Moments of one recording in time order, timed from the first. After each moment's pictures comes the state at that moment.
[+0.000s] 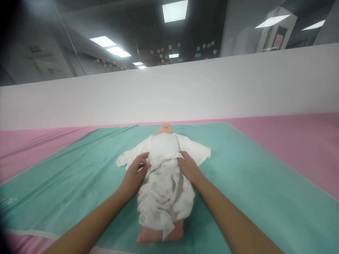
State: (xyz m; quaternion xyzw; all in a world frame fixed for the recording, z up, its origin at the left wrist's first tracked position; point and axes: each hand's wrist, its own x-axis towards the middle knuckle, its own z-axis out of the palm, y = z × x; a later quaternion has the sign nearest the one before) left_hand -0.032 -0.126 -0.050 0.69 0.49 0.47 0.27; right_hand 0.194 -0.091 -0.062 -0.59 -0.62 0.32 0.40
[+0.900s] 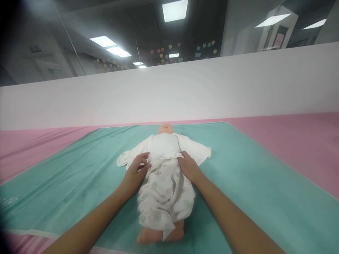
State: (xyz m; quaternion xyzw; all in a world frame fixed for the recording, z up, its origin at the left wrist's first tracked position) left_hand -0.033 -0.123 -0.051 0.69 0.49 0.46 0.27; right_hand 0.195 -0.092 -0.062 -0.58 -0.64 0.32 0.39
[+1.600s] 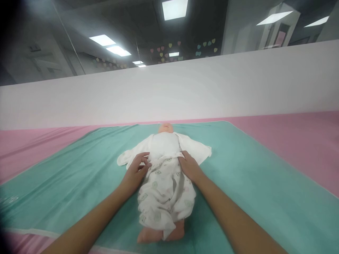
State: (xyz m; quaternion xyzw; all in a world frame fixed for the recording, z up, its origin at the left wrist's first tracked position) left_hand -0.034 -0.122 -0.049 0.70 0.49 0.44 0.27; right_hand 0.194 -0.091 -0.062 -0.59 -0.65 0.32 0.37
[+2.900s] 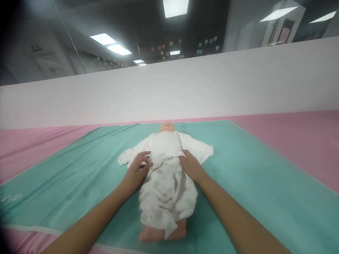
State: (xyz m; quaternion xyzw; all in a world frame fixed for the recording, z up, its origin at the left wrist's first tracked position) left_hand -0.035 -0.124 -0.047 0.71 0.49 0.44 0.25; right_hand 0.194 -0.090 -0.062 -0.59 -0.65 0.31 0.37
